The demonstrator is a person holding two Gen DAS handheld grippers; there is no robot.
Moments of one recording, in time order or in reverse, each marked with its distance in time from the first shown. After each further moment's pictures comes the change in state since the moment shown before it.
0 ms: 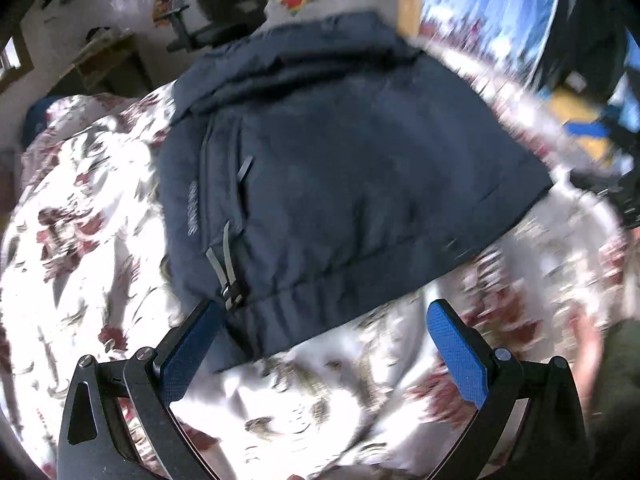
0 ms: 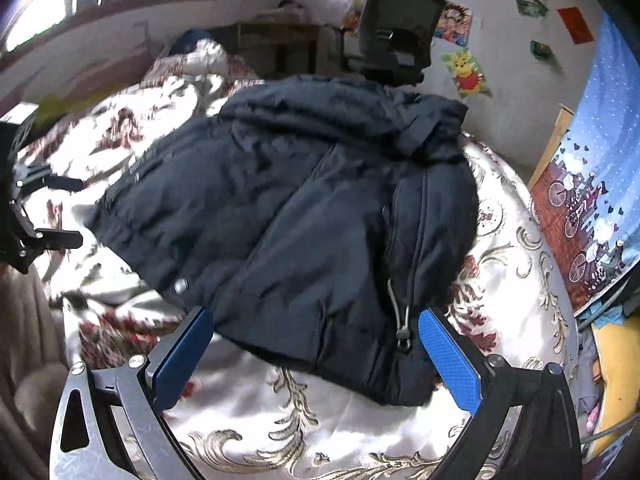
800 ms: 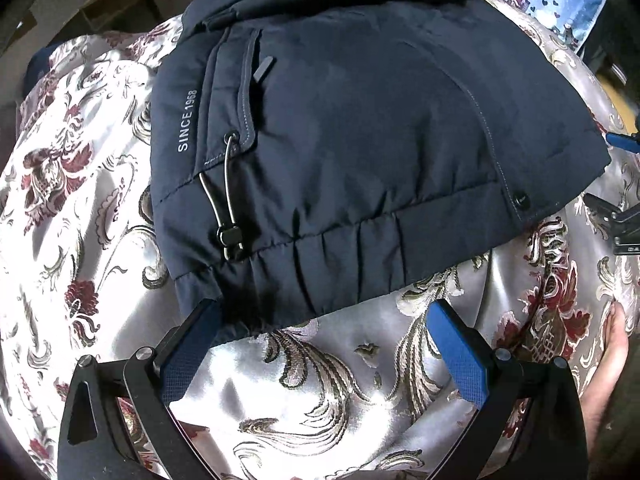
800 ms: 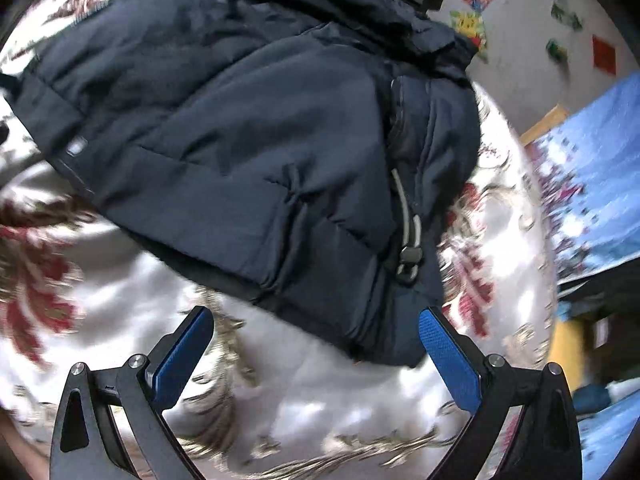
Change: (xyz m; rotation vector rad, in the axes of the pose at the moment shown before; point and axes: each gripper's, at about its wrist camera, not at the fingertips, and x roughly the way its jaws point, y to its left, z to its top) left arm 0.054 0.026 -0.012 -0.095 0.198 -0.006; right arm 0.078 0.010 -0.037 -0.204 0.280 -0.306
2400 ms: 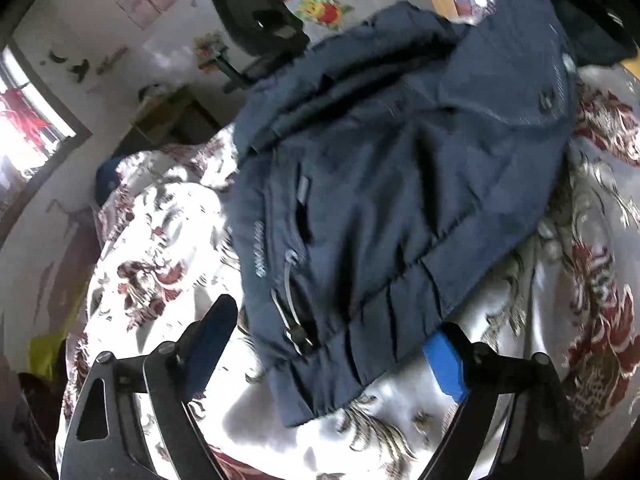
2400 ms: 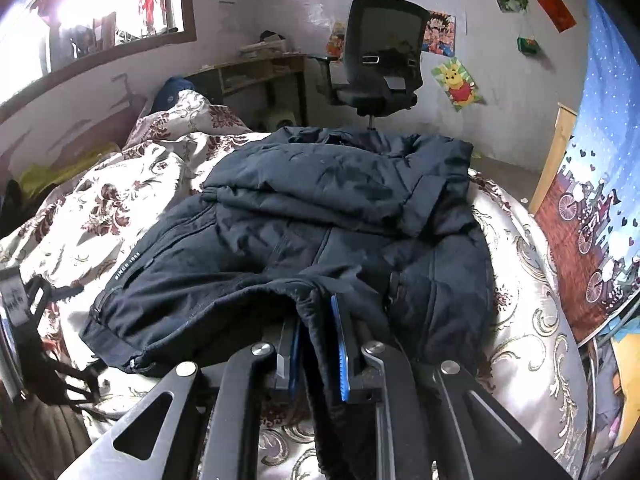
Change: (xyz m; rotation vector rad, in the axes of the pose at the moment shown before) left arm -0.045 -0.040 0.012 0.171 -0.314 0.384; right arm -0.088 -0.084 0.104 0.341 -0.404 0.349
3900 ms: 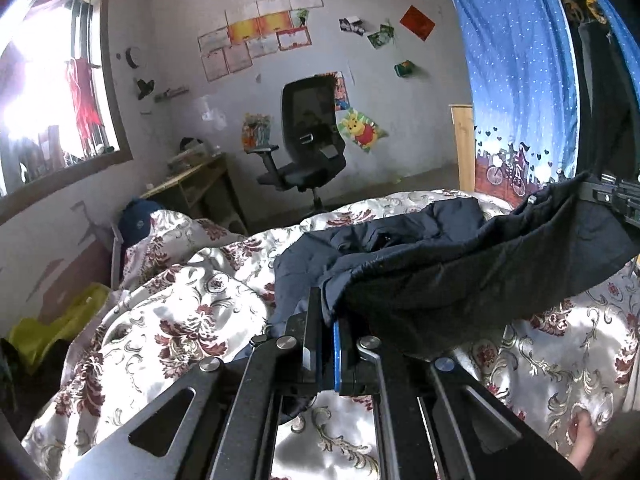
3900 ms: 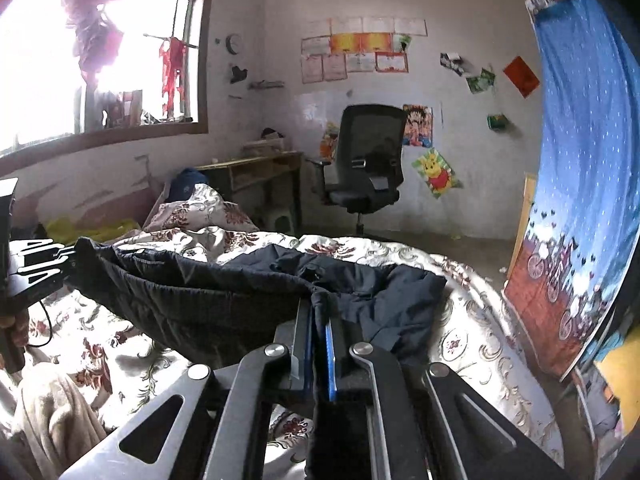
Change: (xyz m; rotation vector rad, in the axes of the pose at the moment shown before) left arm -0.164 0.091 0.059 -0.283 -0.377 -0.094; right arm -0.139 0.016 -0.011 0.018 -0.351 -0.022
